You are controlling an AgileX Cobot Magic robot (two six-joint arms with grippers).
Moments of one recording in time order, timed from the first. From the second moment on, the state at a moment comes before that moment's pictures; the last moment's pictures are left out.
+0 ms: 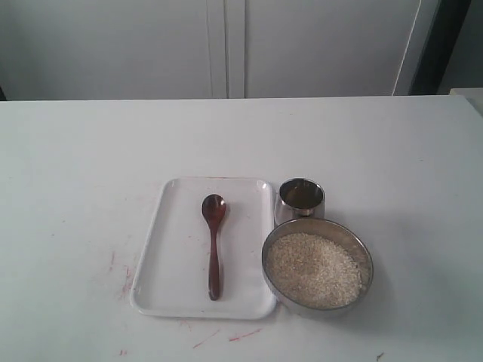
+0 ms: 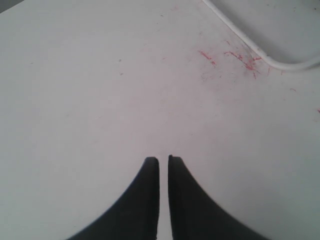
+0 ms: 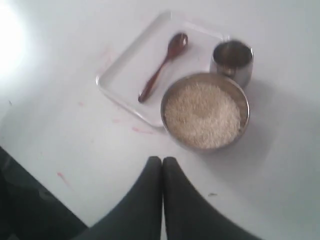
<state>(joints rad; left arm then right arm) -0.10 0.00 -0.02 0.00 0.39 0.24 0.79 0.47 -0.83 -0.16 1.09 0.35</state>
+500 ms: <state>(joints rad) -0.10 0.00 -0.02 0.00 0.39 0.24 0.79 0.37 -0.83 -0.20 1.01 0.33</state>
